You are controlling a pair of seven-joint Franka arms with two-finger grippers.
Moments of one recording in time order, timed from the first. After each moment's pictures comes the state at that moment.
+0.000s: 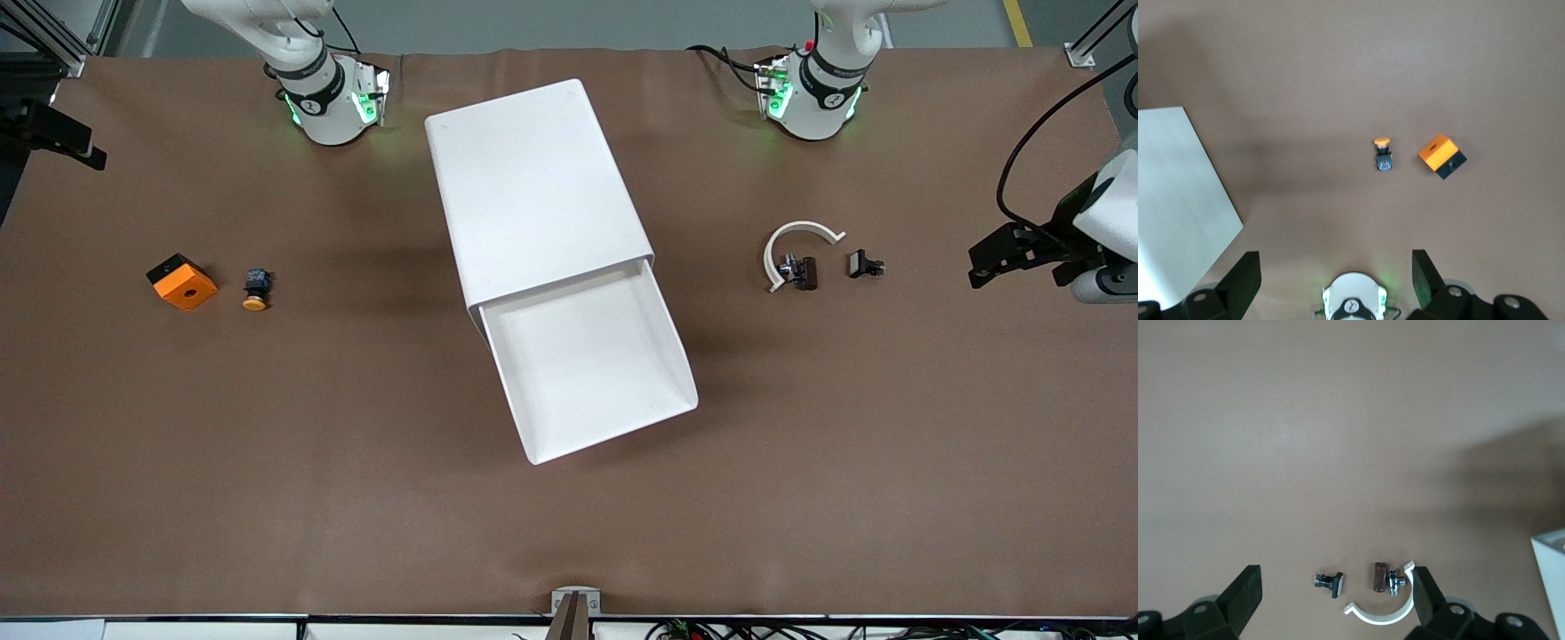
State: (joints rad) left arm 0.06 0.08 -0.12 -1.52 0.05 1.65 -0.02; right arm 0.00 -0.08 -0.08 -1.49 0.02 1.30 -0.03
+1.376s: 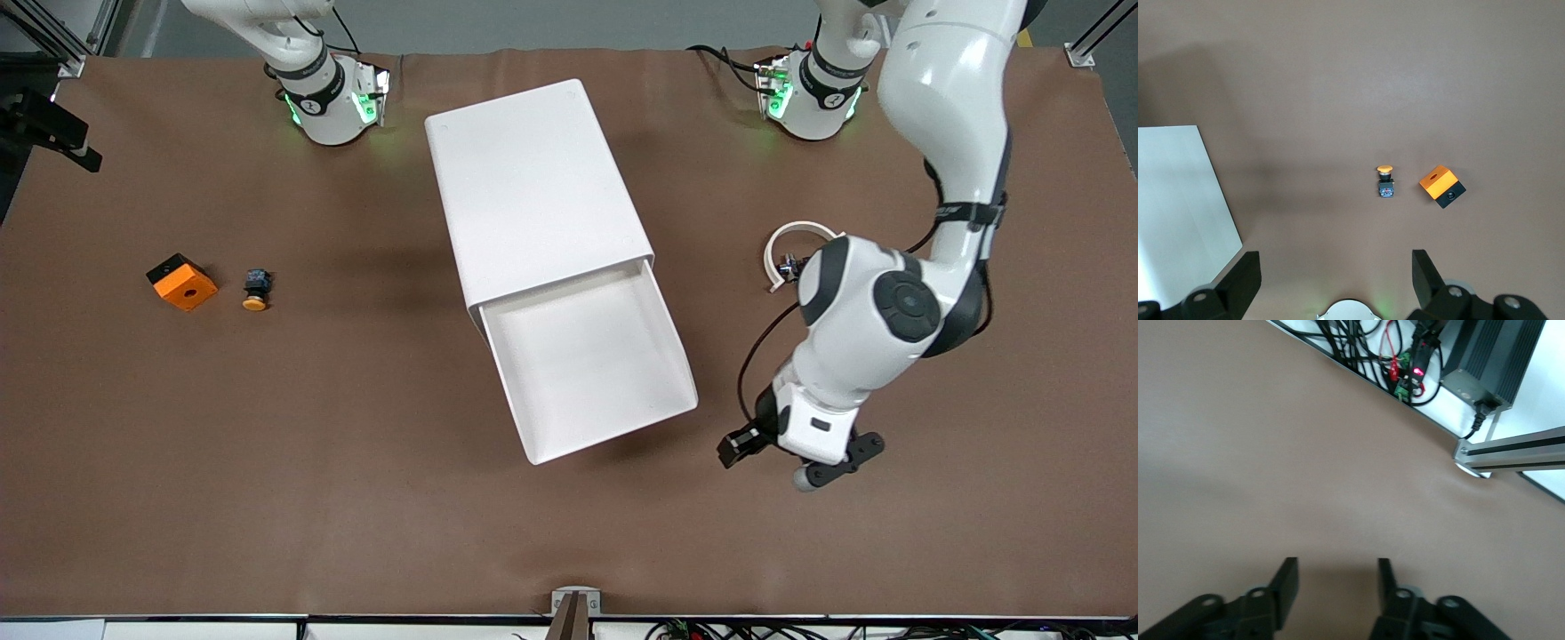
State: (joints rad) left arm -0.27 0.67 -0.12 -1.33 -0.07 2.36 -0.77; right arm 0.00 -0.11 -0.05 -1.50 0.02 1.36 -0.05
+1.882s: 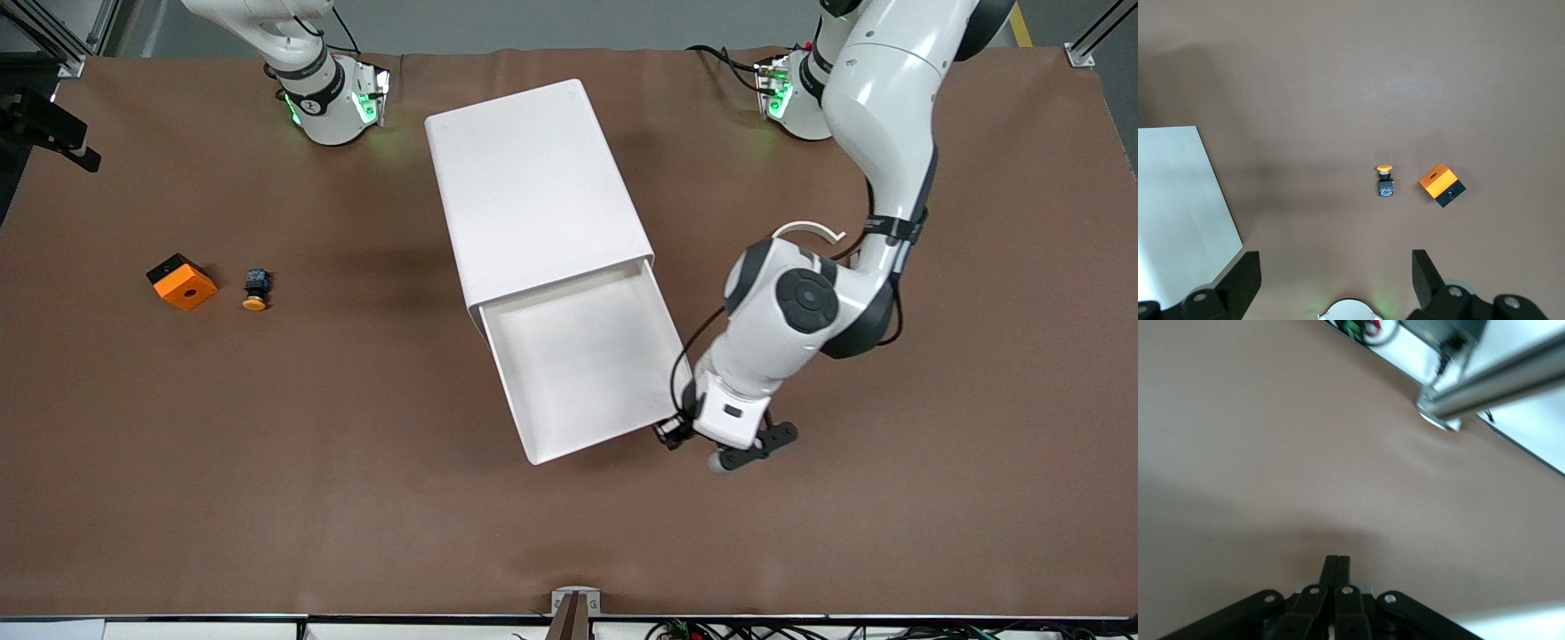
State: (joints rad) left arm -0.39 0.72 -0.12 -1.31 -0.07 2.40 -0.85; right arm 0.00 -0.11 -0.06 -1.50 0.02 1.36 -0.03
